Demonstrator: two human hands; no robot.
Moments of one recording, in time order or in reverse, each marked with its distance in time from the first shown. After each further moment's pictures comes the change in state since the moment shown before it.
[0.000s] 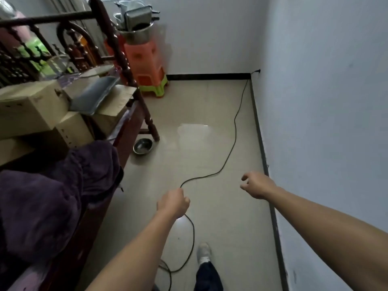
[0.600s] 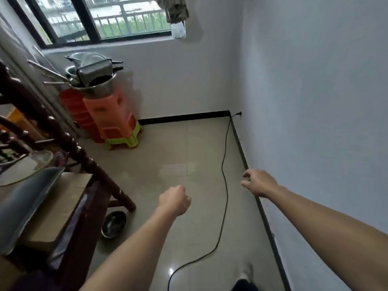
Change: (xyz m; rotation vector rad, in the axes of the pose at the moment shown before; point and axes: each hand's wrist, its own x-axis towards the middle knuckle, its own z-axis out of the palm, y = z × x) left_hand 0.411 0.203 -0.259 0.123 0.073 0.222; right_hand 0.376 0.000 -0.293 0.141 0.179 0.111
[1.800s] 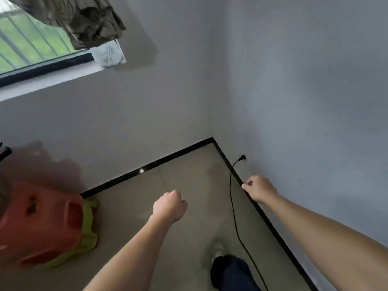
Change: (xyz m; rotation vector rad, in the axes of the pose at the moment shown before) left_hand 0.814 0.086 -0.280 0.114 -0.144 0.271; right_hand 0.733 -0.121 -0.198 0.320 0.042 0.494
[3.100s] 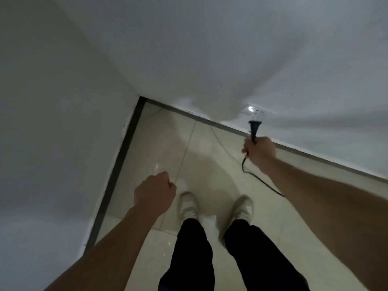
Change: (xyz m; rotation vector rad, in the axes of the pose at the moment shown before) left_hand 0.681 0.076 0.139 0.417 -0.472 0.571; right_hand 0.555 0.048 0.252 0.878 0.386 1.001
